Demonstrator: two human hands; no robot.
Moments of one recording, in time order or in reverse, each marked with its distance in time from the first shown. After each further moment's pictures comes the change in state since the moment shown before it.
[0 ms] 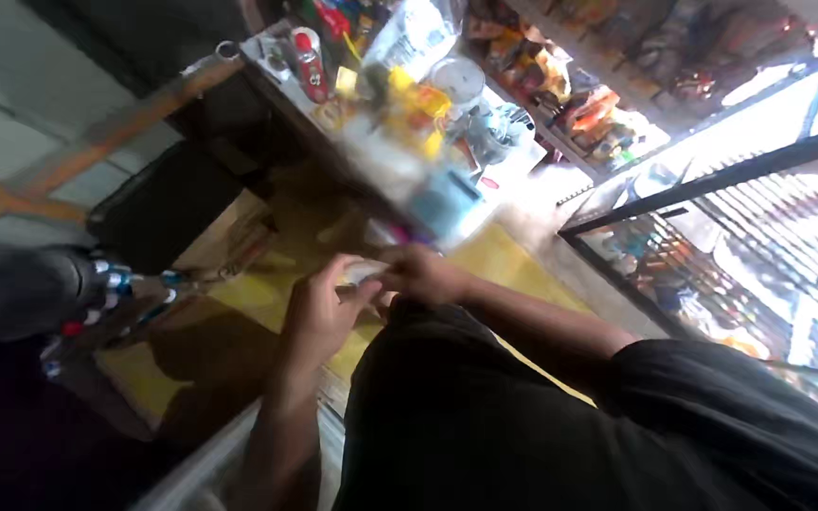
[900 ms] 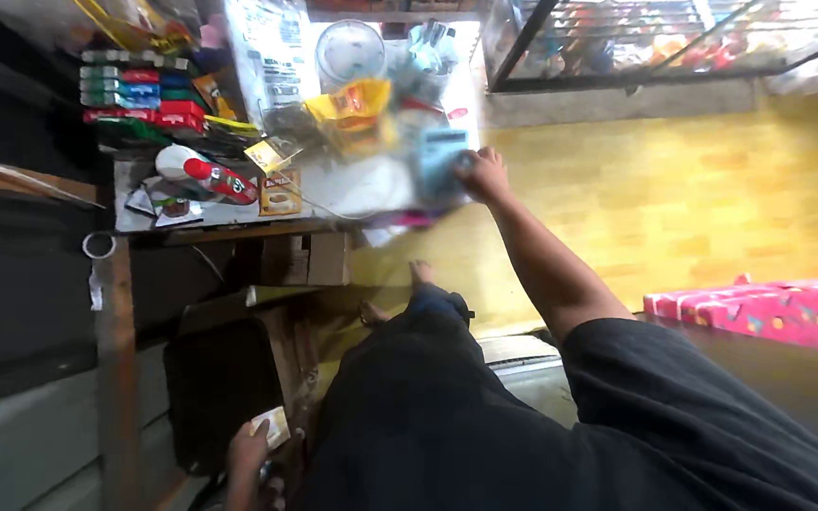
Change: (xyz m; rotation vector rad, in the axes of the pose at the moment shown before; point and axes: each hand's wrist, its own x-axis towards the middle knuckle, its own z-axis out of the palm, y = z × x) left_hand 0.176 -0.458 -0.291 0.665 -0.571 -0.699; right_hand 0.053 0.146 -0.044 -0.344 1.177 1.269
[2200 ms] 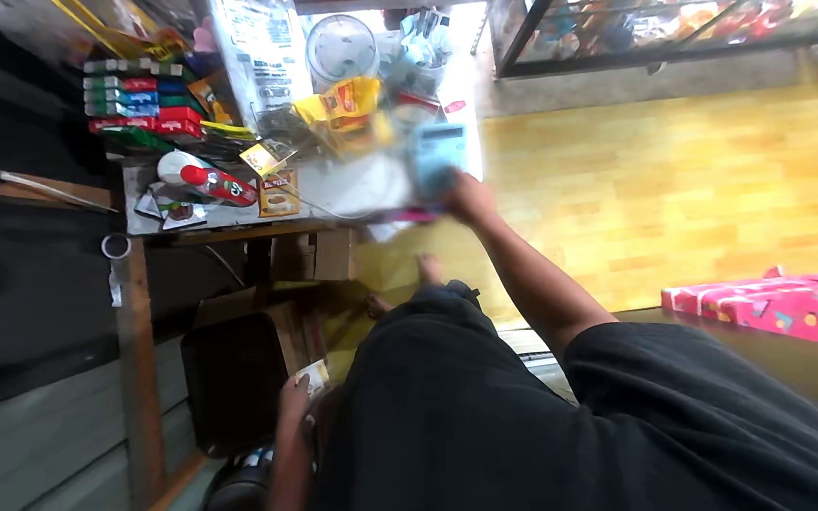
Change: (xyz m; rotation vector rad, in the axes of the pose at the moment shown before) left_hand -0.020 0.089 0.052 -0.145 -0.075 0.022; right_hand -0.039 -0.024 0.013 0.028 -0.172 0.039
